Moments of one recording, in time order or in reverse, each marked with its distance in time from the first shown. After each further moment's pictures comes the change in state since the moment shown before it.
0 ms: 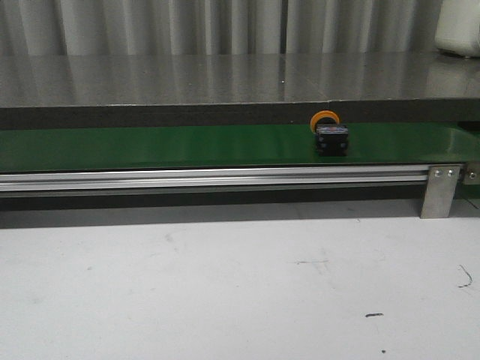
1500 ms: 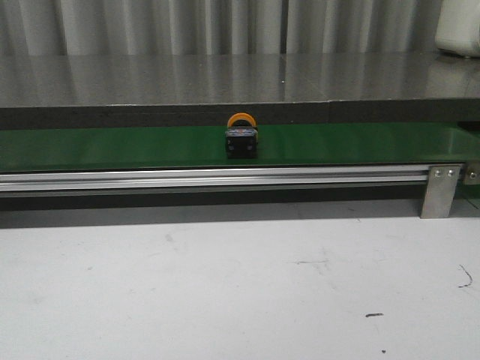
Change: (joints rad) left arm 0.000 0.000 0.000 0.000 0.000 0.000; right arm 0.000 -0.273 0.065 -0.005 -0.014 0.000
